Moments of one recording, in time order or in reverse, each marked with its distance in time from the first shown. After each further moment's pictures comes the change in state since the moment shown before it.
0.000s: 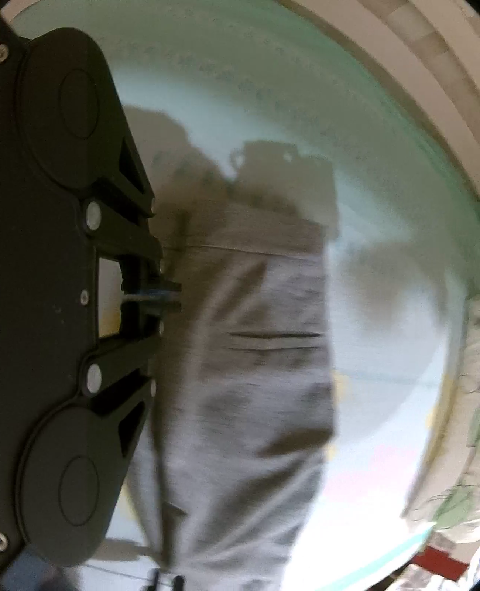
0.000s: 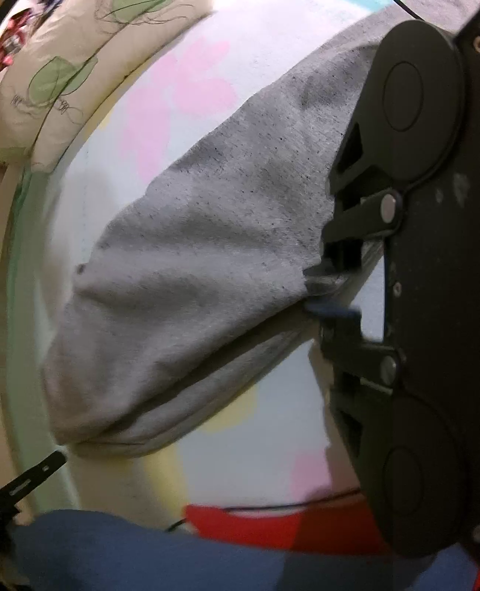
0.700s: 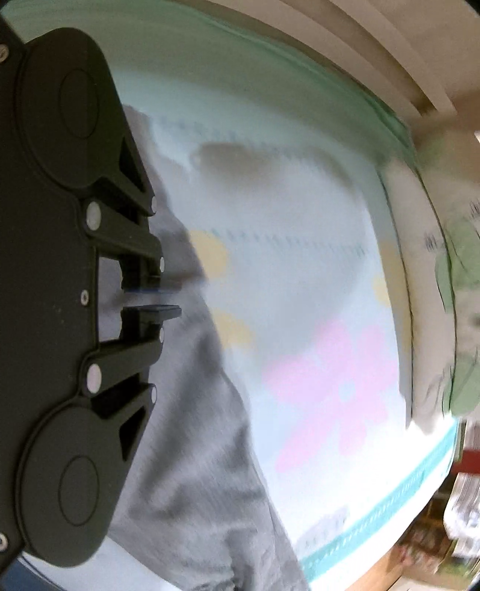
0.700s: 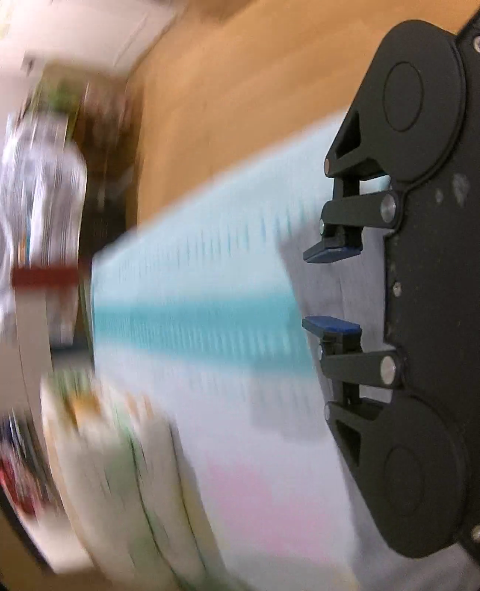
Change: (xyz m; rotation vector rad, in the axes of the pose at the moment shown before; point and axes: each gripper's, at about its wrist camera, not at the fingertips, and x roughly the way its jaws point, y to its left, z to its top) left arm 0.010 -0.170 0.088 0.372 -0.109 -0.038; right arm -0.180 -0.289 -0.150 1.079 -0.101 -0.684
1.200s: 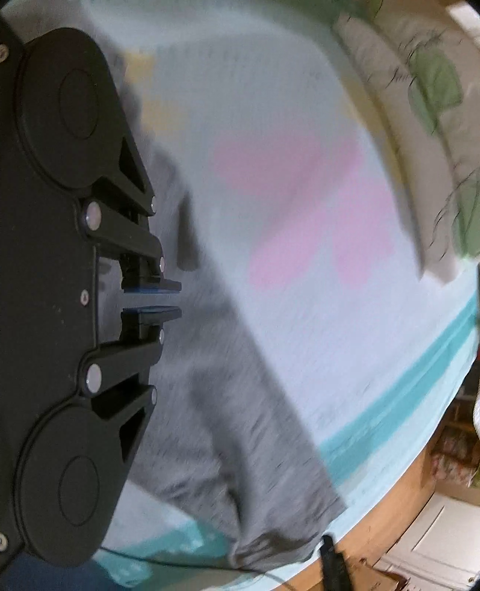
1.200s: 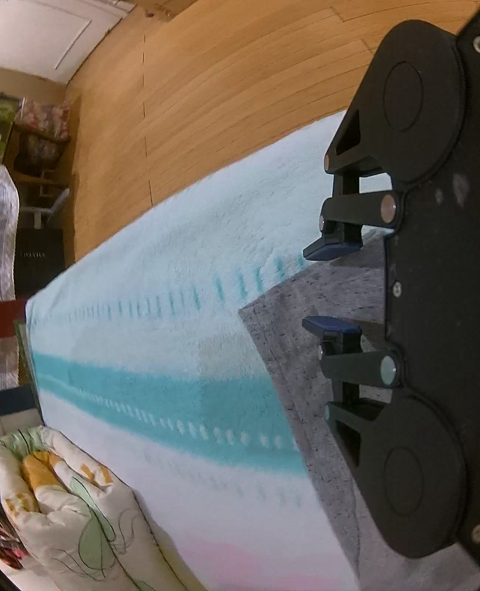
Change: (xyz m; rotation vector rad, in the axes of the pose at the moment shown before) left arm 0.053 -0.164 0.036 0.146 0.042 -0.255; right arm 0.120 -0.058 -0.008 0.039 0.192 0.040
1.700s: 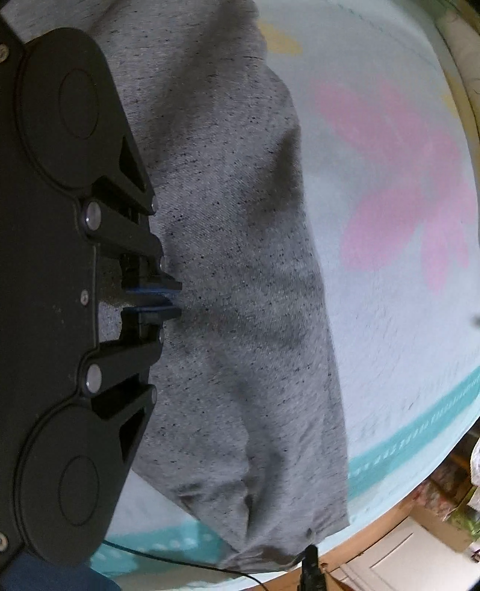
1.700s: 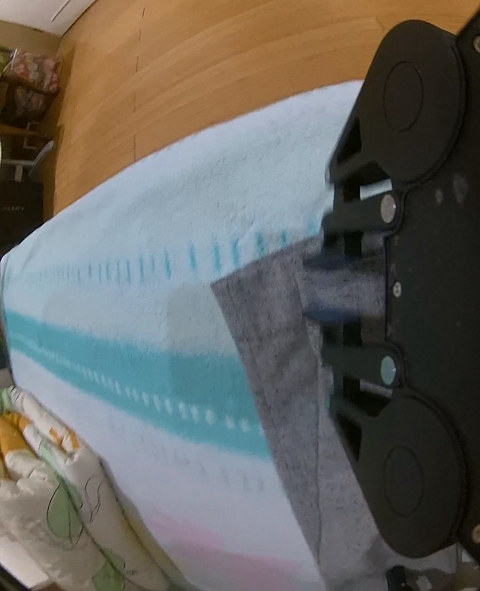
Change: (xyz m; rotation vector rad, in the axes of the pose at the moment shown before) left arm 0.049 0.002 -0.045 -0.227 0.076 -0.094; right arm 0.019 0.003 -0.004 -0.083 0.068 0.126
